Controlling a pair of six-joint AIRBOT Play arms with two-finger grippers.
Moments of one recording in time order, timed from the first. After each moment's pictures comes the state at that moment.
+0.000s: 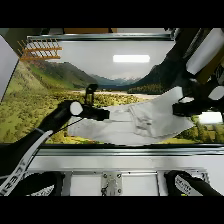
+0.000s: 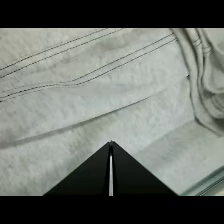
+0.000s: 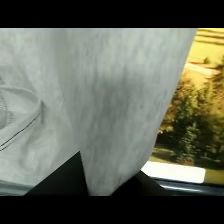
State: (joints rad) left arm -0.56 -1.37 1.01 1.09 -0.78 -1.62; right arm -0.20 -1.13 1.11 -1.34 1.35 1.37
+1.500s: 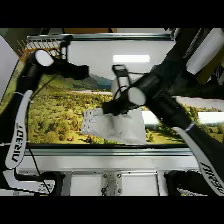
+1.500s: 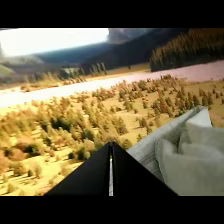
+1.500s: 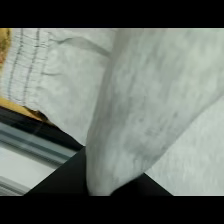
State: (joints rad) left arm -0.12 -1.54 1.67 1.08 -1.13 -1.46; right arm 0.80 -1.43 1.58 -1.47 1.30 2.11
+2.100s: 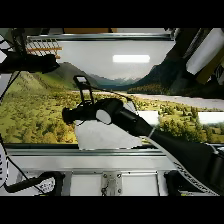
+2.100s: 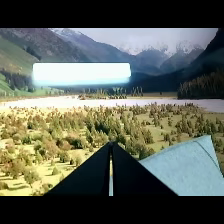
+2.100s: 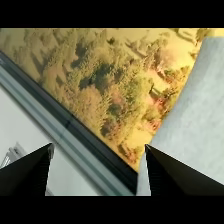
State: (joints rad) left arm 0.06 -1.35 1.60 1.08 -1.17 -1.44; right arm 0.92 -1.53 1.54 -1.23 0.72 1.96
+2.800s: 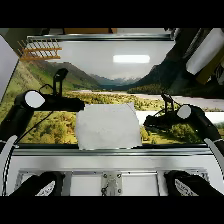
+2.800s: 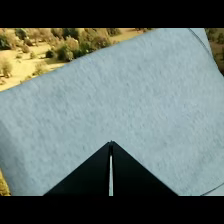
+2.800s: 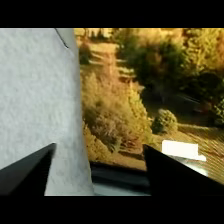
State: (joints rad) left arm -0.22 -1.07 0.98 1.08 -1.02 -1.39; right arm 0.07 -1.11 0.73 -1.09 1.05 1.56
